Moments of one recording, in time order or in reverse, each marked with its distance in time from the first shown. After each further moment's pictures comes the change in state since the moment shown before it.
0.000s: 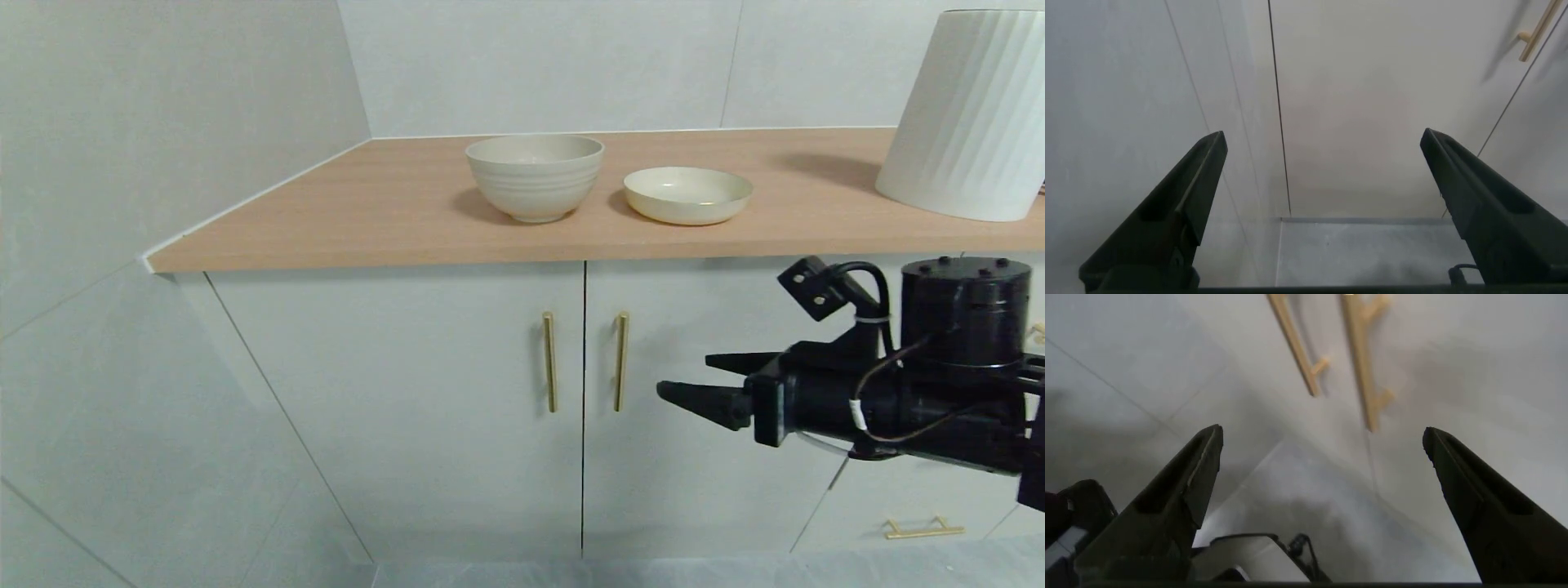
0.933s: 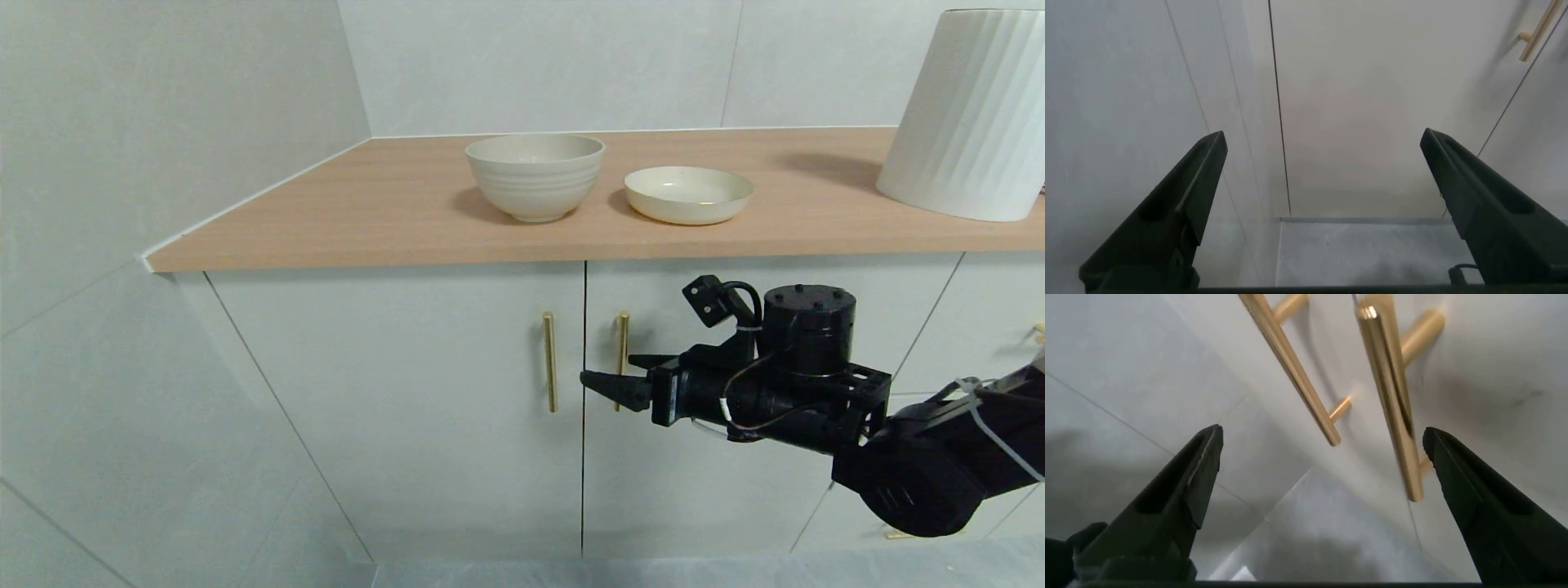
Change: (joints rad) left arm 0.000 0.000 0.000 0.000 0.000 0.000; right arm 0.057 0.320 -0.099 -0.324 0.014 0.137
